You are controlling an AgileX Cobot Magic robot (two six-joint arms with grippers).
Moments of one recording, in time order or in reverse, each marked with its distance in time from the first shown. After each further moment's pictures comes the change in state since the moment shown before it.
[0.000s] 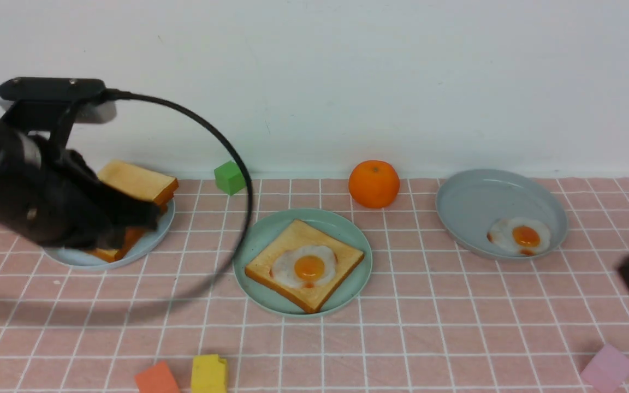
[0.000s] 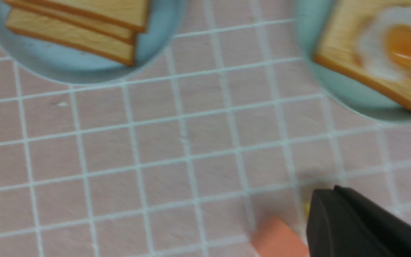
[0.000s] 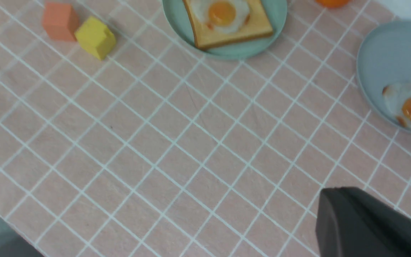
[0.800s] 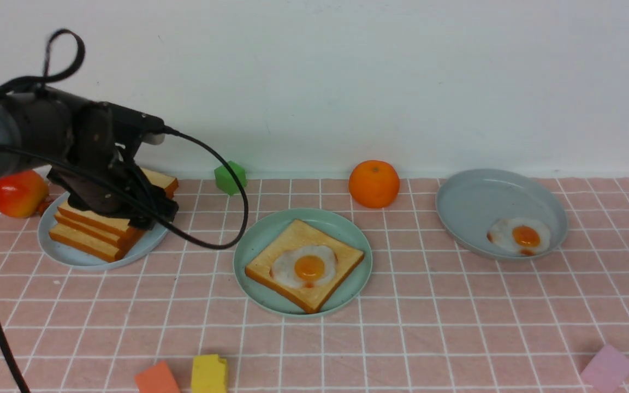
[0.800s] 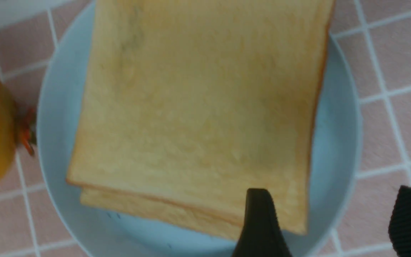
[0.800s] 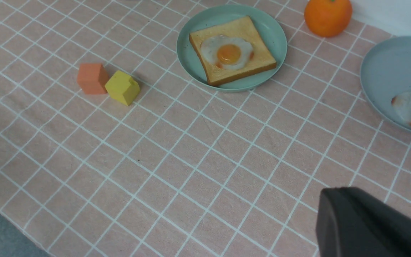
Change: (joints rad) right arm 0.000 -0.175 0.095 0.014 -0.056 0.104; left arm 0.082 0.564 -0.247 0.286 -0.285 0.077
